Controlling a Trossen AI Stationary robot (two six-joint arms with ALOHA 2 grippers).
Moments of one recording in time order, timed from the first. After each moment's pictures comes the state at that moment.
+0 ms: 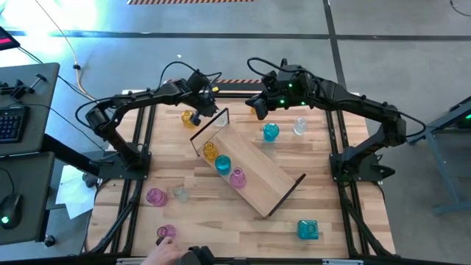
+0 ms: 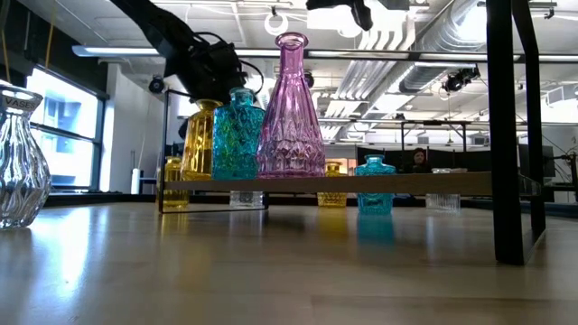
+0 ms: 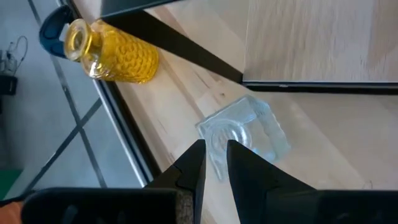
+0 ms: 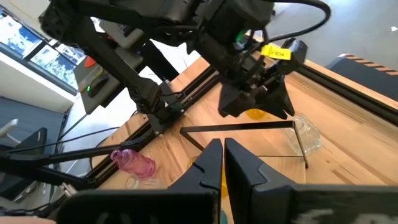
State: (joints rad) left arm 0.68 1.62 1.11 -0.43 0.27 1.36; right arm -0.28 1.48 1.62 -0.60 -0.10 0.54
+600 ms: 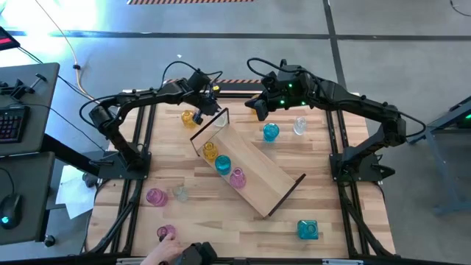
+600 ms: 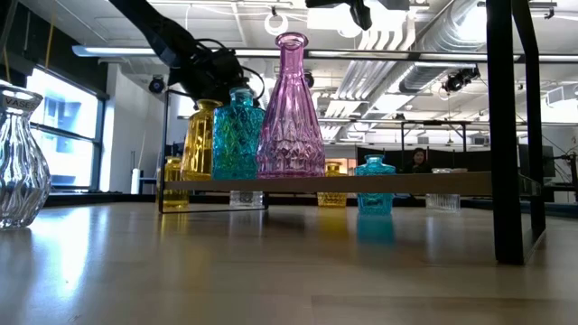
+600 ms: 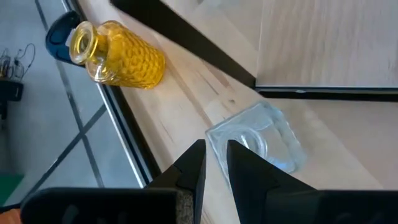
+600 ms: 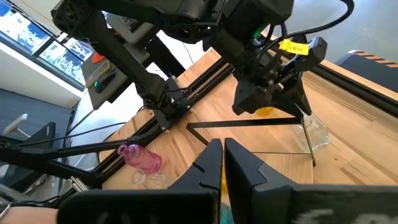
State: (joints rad) left arm 0.70 1.66 1.11 -0.36 0.31 1.36; right arm -0.28 1.48 1.62 -0.60 -0.12 0.55
